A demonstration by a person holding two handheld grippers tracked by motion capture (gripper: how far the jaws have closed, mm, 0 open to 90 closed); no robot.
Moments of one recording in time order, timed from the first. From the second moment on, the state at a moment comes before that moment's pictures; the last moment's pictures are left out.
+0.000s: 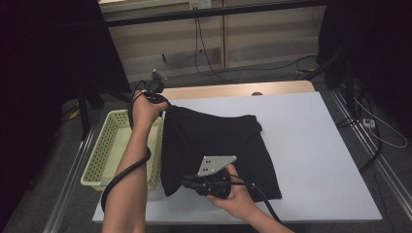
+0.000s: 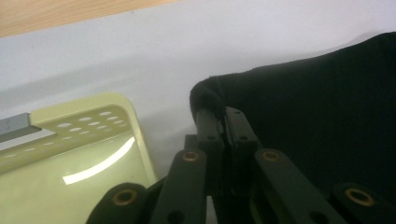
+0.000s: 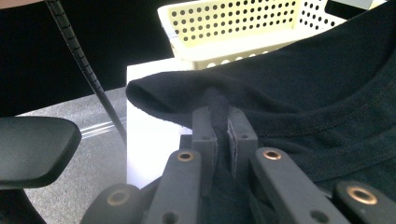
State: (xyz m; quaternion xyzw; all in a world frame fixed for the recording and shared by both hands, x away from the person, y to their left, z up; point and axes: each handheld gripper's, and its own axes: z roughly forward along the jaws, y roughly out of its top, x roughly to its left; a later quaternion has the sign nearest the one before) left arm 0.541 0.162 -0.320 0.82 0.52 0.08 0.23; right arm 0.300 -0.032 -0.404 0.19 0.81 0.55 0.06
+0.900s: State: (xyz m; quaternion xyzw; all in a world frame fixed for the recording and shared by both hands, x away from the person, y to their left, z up) left arm 0.542 0.167 -0.319 0.81 0.53 0.08 0.24; right arm 0.300 -0.027 -0.402 0.19 0.81 0.55 0.06
